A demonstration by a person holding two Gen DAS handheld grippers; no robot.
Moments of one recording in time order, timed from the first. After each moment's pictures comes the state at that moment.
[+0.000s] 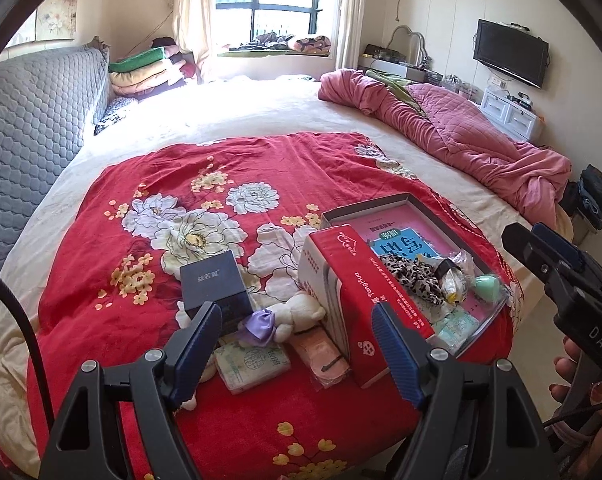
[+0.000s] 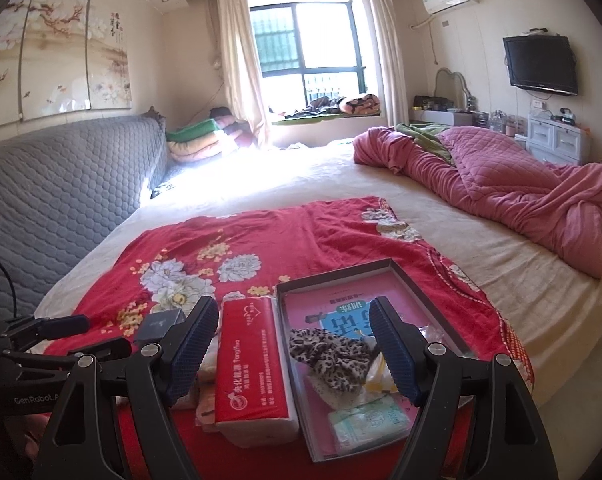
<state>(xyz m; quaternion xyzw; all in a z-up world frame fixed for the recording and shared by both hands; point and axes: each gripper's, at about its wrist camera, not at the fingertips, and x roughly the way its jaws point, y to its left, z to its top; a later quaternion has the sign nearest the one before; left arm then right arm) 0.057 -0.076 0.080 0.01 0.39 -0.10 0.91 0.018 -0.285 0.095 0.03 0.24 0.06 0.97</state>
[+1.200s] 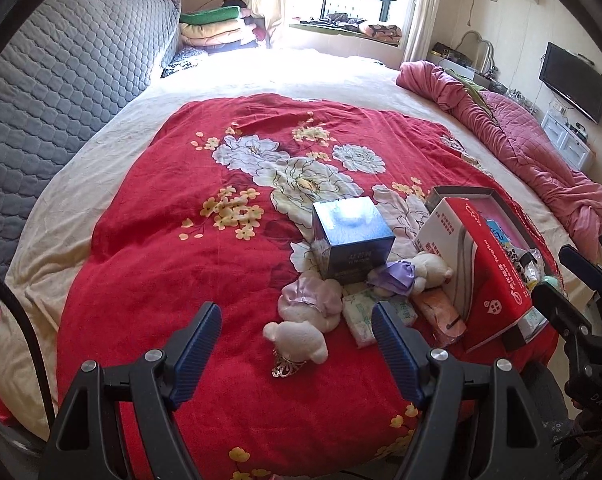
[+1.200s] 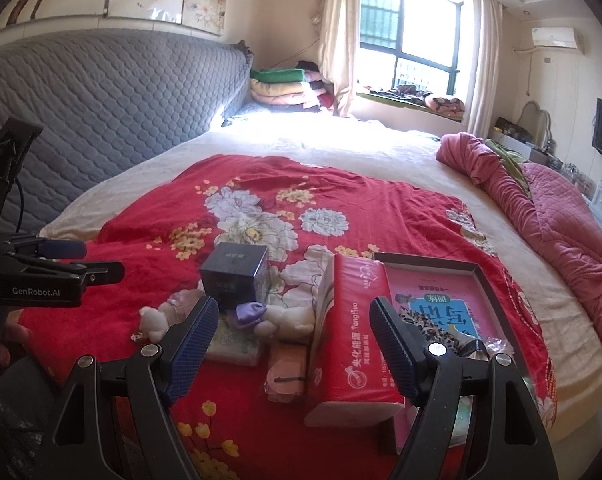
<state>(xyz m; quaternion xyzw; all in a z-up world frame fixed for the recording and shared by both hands) 0.046 0.054 0.029 -0.05 0.44 -0.01 0.90 0.023 -0.167 0.044 -0.12 0.30 0.17 0.93</state>
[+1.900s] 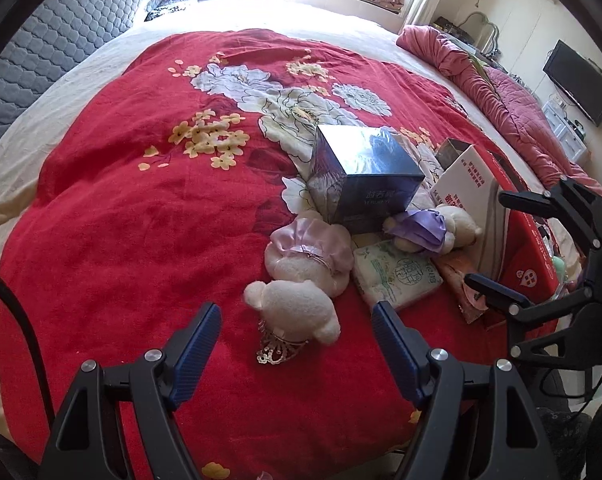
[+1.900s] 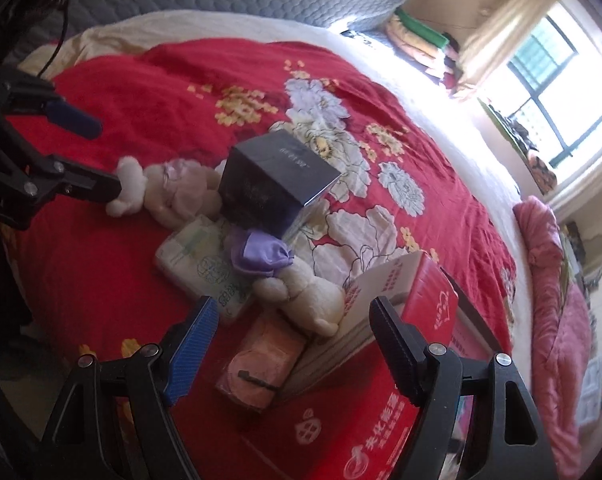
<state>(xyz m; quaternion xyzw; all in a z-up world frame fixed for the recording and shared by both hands) 0.072 0.064 -0.045 -0.10 0.51 -0.05 0.85 0.101 -0.101 -0.049 -0.43 0.37 0.27 0.78</state>
